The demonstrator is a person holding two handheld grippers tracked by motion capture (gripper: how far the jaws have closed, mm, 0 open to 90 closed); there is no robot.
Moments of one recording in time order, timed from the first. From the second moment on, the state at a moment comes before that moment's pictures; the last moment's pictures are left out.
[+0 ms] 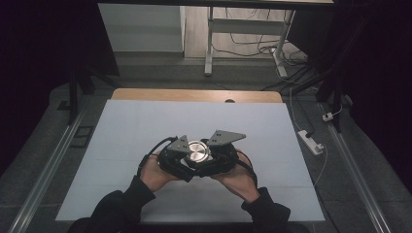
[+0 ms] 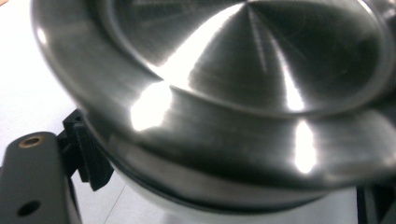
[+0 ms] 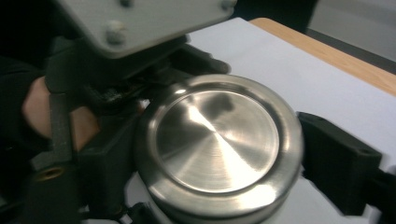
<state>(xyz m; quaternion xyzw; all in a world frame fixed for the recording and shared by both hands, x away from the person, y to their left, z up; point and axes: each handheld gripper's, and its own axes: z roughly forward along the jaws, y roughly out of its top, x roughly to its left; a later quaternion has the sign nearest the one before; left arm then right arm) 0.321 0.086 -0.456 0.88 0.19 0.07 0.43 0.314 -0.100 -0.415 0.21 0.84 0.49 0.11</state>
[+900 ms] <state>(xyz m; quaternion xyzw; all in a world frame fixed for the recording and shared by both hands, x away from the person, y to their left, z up) 0.320 0.092 -0.448 0.89 0.13 0.04 0.44 0.324 -0.117 -0.400 0.09 0.86 0.50 0.01</state>
